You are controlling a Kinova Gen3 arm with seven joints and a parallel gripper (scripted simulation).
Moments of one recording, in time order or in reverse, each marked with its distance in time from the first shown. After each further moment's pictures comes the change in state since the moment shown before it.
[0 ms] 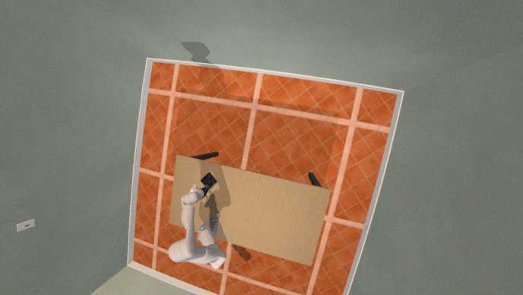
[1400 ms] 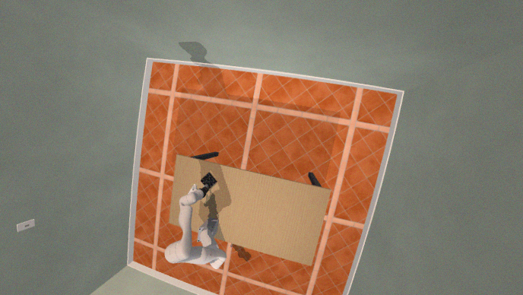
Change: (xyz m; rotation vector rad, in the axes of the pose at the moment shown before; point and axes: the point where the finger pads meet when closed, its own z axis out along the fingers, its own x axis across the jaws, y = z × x) arm 0.005 0.000 0.001 -0.019 0.043 0.070
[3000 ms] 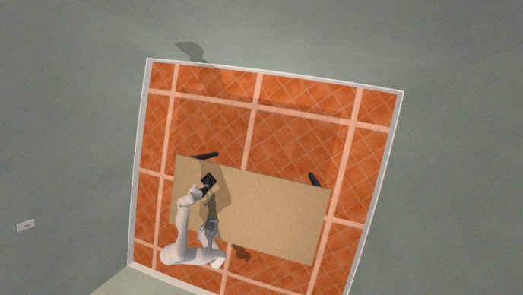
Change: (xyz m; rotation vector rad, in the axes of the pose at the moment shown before) arm 0.010 0.000 0.000 -0.017 0.064 0.100
